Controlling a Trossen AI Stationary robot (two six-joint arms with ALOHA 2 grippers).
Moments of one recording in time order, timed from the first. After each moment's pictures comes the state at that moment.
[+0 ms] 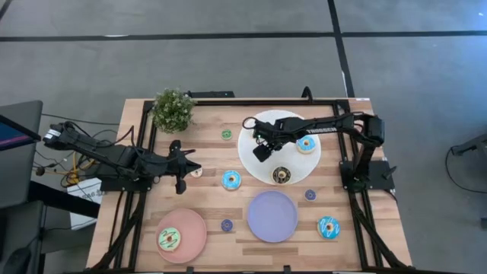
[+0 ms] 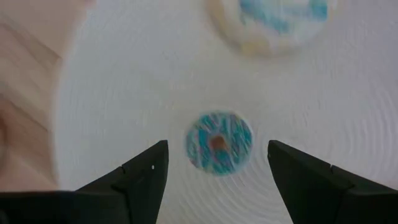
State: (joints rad) left arm -0.30 0.77 0.53 -0.28 -0.46 -0.30; right arm -0.24 1.82 1.23 -0.75 0.11 0.59
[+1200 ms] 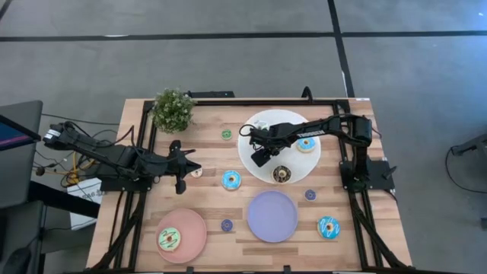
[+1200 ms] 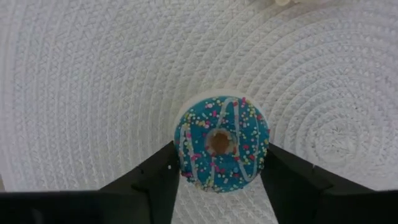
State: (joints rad) left arm -0.30 0.77 0.54 -0.28 -0.45 -0.30; right arm -0.22 1.95 1.24 -0.69 0.10 0.62
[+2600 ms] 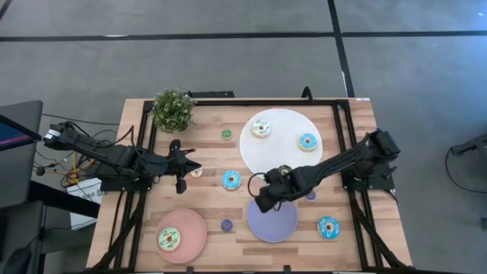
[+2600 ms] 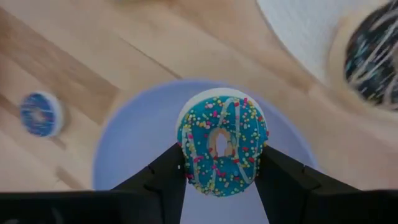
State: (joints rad) left arm -0.30 0.77 0.54 -0.27 -0.47 -0.30; right arm 0.35 1.77 1.24 -0.75 0.11 1.31
